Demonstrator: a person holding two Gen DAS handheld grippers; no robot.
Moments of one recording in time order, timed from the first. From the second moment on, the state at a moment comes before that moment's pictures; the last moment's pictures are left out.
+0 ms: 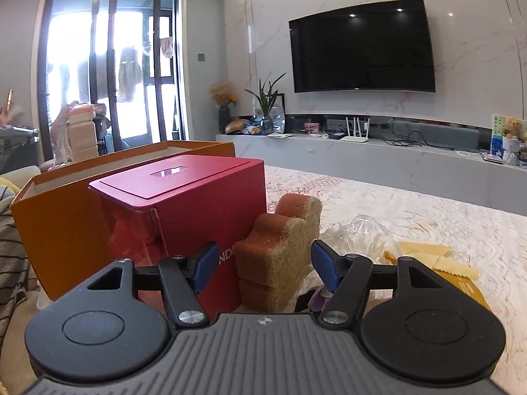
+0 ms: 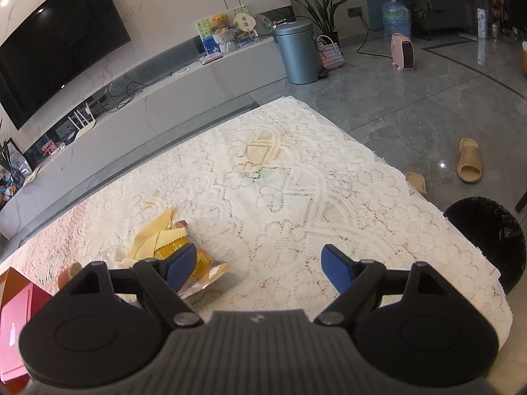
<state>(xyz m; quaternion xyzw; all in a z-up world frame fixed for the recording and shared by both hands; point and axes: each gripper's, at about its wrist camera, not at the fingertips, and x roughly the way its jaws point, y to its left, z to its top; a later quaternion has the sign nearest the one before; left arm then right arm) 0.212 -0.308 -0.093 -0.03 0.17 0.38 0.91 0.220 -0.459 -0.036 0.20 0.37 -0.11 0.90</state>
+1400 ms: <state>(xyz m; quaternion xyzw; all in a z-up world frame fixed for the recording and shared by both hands) 0.226 -0.299 -0.100 -0.05 0.20 0.32 0.93 0.222 -0.461 -0.042 0.17 0.38 -0.15 0.90</state>
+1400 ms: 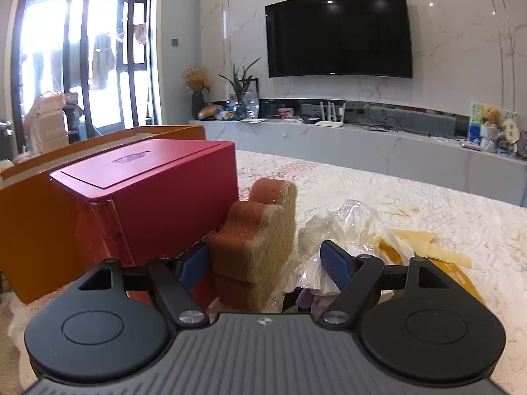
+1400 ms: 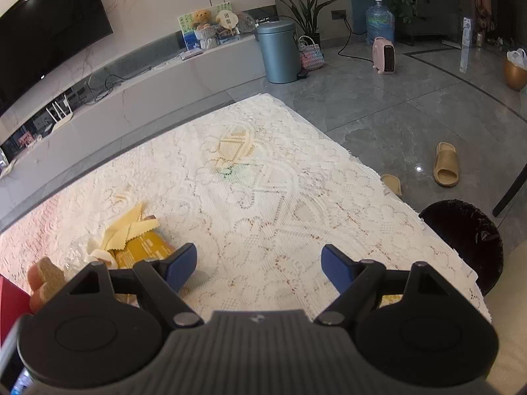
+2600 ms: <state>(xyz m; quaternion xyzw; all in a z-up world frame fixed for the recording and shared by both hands) 0.177 -0.261 -0.111 0.03 0.24 0.15 0.96 0.223 -0.468 -0.050 0.20 0.38 -0.12 0.90</state>
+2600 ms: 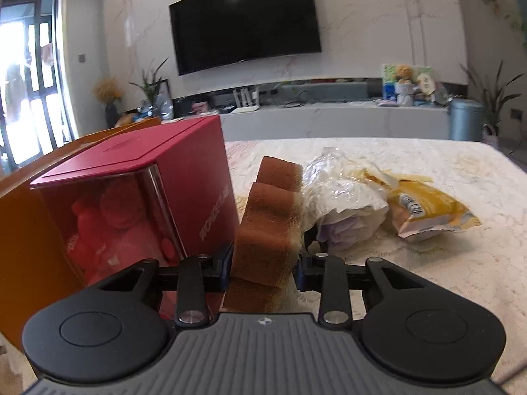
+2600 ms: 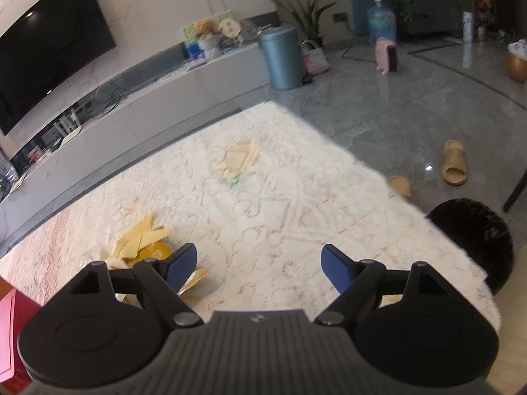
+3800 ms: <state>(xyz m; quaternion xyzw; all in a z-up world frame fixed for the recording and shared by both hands) 0.182 -0.218 -0.091 -0.11 0.34 0.10 0.93 0.267 -0.400 -0.087 0.07 0.46 -0.02 0.89</state>
